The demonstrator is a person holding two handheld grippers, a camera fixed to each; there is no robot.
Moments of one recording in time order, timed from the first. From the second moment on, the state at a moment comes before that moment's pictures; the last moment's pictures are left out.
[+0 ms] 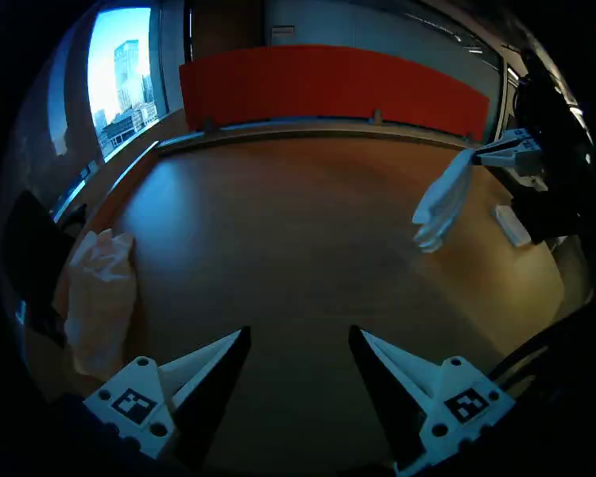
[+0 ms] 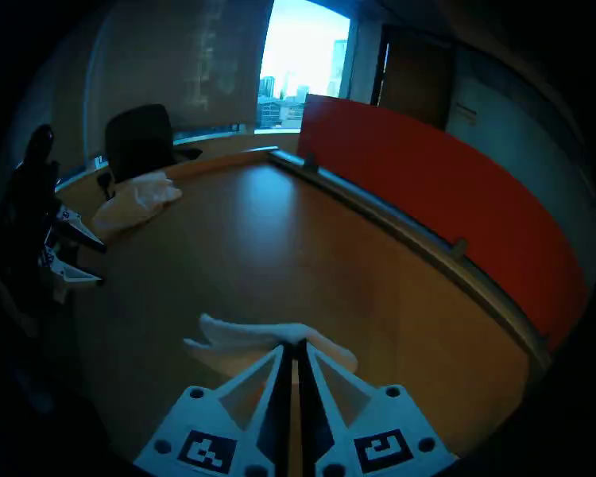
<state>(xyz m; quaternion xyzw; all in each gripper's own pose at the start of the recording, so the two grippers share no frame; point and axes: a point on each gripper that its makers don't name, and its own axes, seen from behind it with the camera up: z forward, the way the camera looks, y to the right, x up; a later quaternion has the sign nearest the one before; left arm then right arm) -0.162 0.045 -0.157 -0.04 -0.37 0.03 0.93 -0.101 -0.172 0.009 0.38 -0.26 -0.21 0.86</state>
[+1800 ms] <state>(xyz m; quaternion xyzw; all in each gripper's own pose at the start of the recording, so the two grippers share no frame) -0.160 0.069 -0.134 -0.05 -0.38 0.05 0.92 -0.076 0.128 0.103 0.21 -0.34 -0.23 0.89</state>
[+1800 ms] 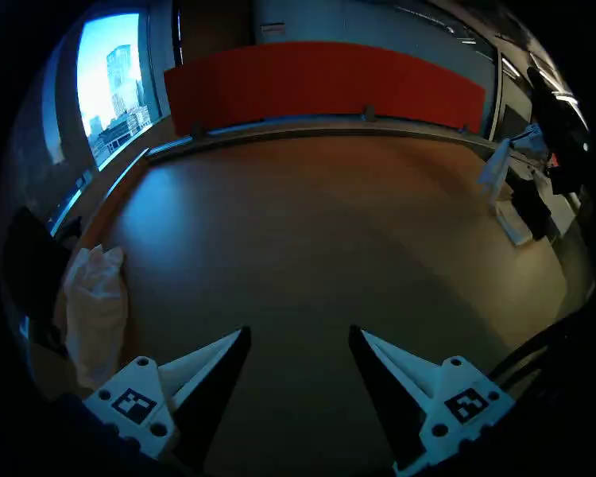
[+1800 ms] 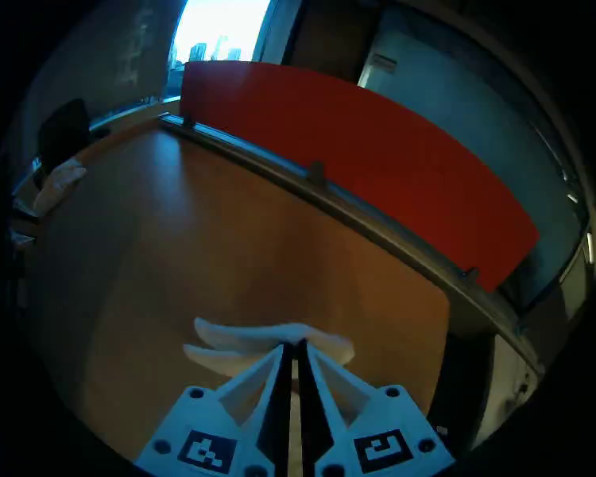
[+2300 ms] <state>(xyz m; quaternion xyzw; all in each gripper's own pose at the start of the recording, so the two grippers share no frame) -0.158 0.081 -0.129 -0.05 -0.38 0.05 0.92 -0.084 0.164 0.100 0.19 -0.36 -0.24 0.88</state>
